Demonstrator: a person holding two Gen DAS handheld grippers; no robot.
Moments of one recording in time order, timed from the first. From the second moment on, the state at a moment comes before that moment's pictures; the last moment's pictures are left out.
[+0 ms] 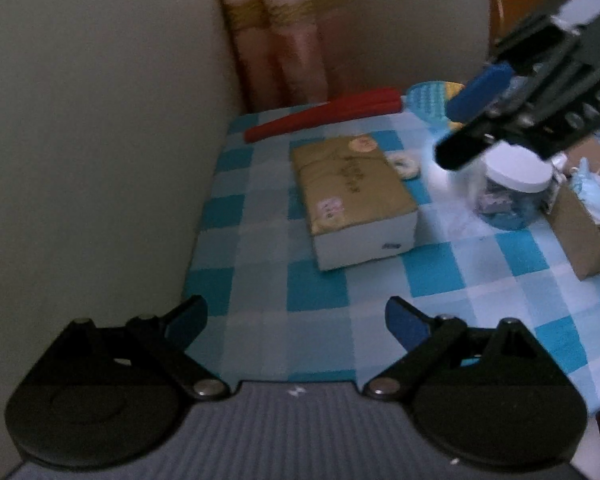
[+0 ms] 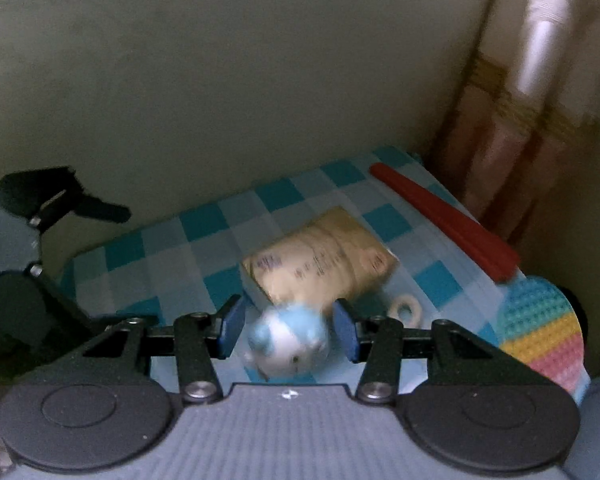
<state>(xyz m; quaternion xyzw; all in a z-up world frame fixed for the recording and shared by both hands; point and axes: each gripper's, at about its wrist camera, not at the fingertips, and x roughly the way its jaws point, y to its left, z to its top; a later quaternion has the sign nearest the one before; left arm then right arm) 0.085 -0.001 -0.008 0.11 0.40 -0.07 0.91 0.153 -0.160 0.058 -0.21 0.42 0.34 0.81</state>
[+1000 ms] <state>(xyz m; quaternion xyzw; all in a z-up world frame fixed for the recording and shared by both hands) 0.112 0.009 0.013 0.09 0.38 -0.04 0.92 0.071 -0.117 -0.065 -0.11 0.43 0.37 0.81</state>
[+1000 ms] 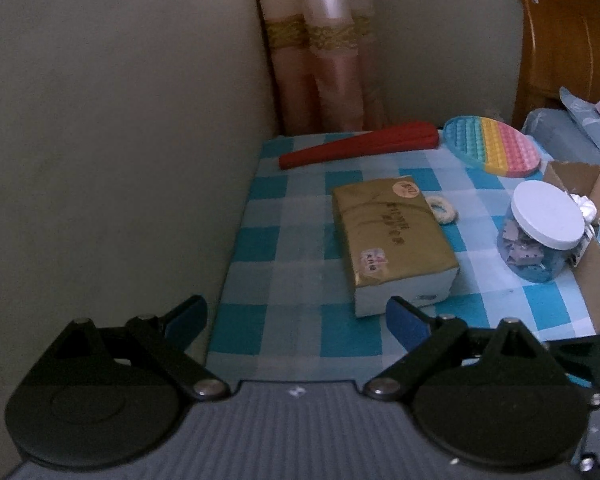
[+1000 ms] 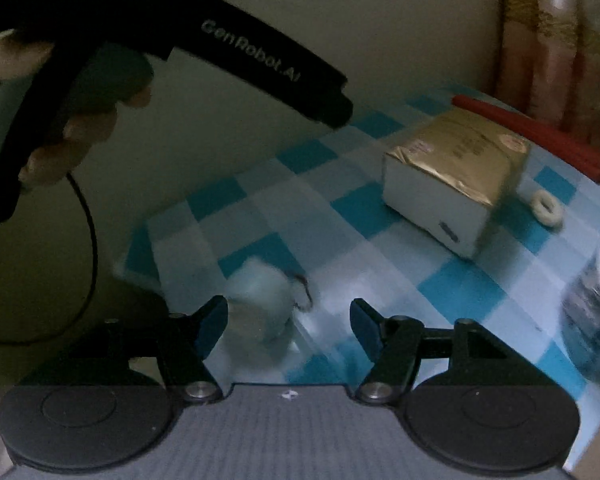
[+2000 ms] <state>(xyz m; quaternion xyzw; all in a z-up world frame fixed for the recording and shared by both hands) 0.117 0.037 0.003 0.06 0.38 -0.04 0.92 0.077 -0.055 -0.086 -0.11 0.47 0.41 0.78</state>
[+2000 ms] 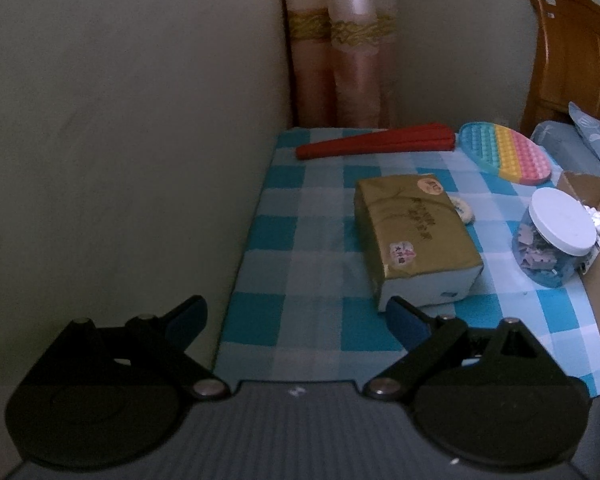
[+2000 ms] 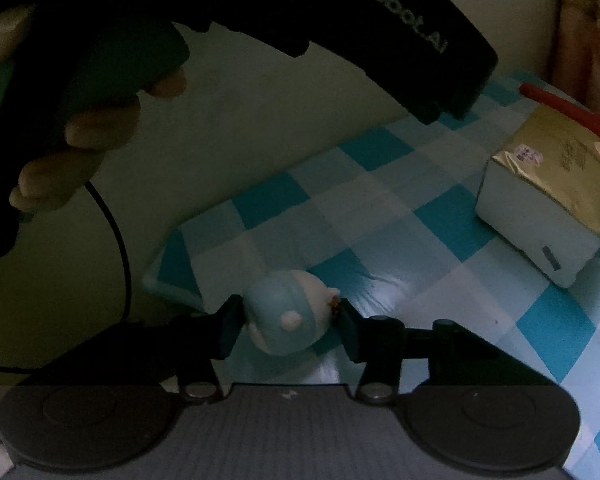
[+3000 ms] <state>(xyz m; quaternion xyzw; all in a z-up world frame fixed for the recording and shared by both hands) 0.234 -0.117 0.038 0.16 0.41 -0.25 0.87 0.081 -0.238 0.015 -0.12 0.45 0.23 0.86</state>
